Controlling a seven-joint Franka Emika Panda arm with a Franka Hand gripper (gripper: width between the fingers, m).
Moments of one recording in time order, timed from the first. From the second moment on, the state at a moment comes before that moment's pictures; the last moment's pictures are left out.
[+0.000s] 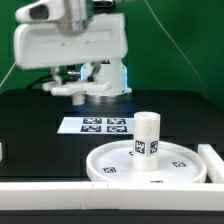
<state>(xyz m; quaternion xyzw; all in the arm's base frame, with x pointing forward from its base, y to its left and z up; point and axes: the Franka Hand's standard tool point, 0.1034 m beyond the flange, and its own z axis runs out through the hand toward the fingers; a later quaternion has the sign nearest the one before) 0.480 -0.048 0.135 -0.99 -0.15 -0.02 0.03</state>
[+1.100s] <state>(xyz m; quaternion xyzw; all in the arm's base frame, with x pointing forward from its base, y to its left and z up) 0.568 0.025 0.150 -0.98 -0.17 -0.01 0.04</state>
